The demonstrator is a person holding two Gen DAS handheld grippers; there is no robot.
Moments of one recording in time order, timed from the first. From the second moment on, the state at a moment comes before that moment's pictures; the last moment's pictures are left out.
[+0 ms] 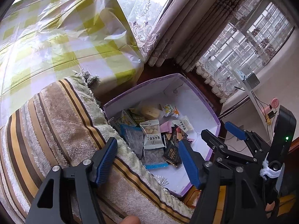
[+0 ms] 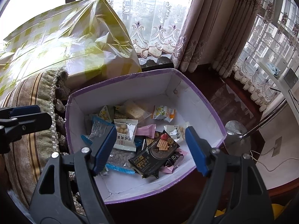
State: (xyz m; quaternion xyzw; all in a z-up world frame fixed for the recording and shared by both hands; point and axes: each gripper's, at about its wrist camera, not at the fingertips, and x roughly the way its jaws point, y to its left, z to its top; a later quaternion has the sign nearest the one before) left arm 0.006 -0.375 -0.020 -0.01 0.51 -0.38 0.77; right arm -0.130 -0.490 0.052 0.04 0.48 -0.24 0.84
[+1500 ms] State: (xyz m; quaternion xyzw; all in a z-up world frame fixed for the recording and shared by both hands) left arm 0.003 -0.380 -0.020 0.00 0.50 -0.38 0.78; right arm -0.133 -0.494 0.057 0.05 0.48 -0.25 0.84
